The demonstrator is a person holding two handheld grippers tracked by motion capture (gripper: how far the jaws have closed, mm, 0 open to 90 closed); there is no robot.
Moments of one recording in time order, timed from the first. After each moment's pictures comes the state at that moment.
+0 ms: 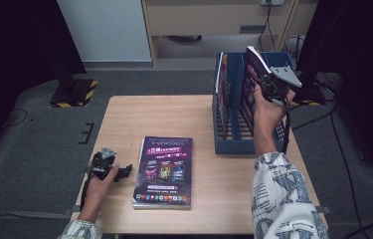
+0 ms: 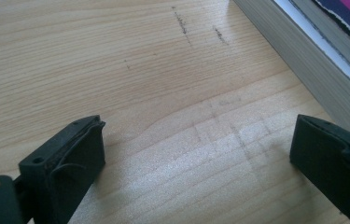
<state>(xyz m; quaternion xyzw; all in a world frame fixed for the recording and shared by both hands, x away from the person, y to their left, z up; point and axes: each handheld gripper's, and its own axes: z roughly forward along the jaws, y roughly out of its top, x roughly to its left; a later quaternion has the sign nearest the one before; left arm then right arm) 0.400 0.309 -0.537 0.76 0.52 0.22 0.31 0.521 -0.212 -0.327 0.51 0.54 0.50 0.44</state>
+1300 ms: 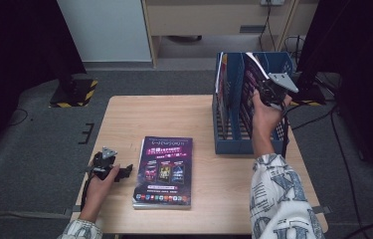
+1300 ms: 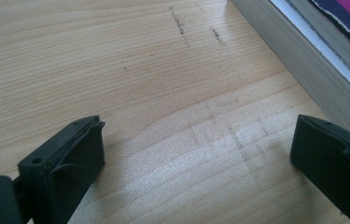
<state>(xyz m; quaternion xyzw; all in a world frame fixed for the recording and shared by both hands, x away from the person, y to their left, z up) 0.400 0.308 -0.537 0.76 0.52 0.22 0.31 0.529 -0.215 -0.353 0.52 0.54 0.51 0.43</state>
